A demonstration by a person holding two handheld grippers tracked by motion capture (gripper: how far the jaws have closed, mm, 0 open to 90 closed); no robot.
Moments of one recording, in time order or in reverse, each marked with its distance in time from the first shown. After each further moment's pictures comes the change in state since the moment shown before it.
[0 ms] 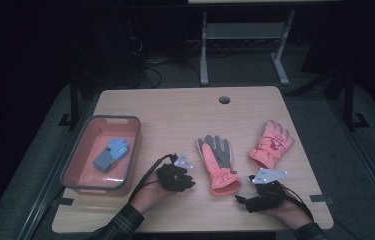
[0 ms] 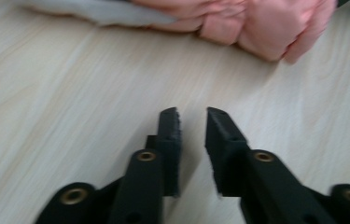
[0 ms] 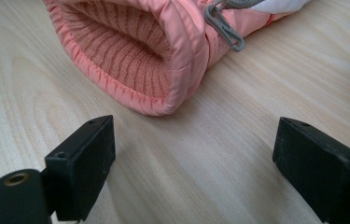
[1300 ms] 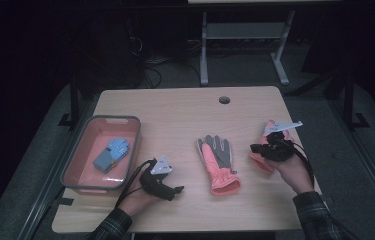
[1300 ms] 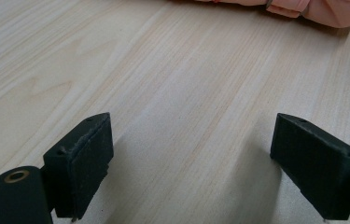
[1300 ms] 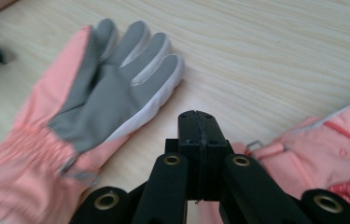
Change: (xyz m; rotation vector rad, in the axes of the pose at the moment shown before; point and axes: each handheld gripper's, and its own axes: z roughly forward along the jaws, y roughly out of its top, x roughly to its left) left arm 0.018 -0.053 -0.002 -0.183 0.116 -0.043; right arm -0.085 0.084 -0.023 0.014 -0.080 0.227
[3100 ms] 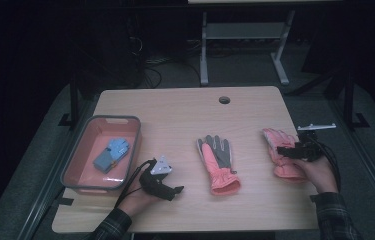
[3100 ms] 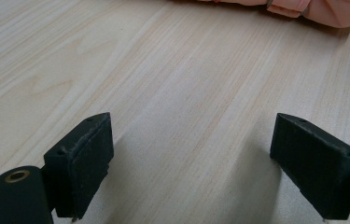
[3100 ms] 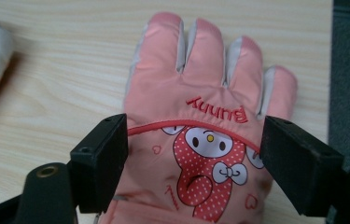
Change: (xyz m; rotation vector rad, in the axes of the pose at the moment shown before) left arm -0.001 0.000 0.000 0.000 0.003 -0.004; right arm -0.081 -0.041 -0.022 0.047 -0.237 0.267
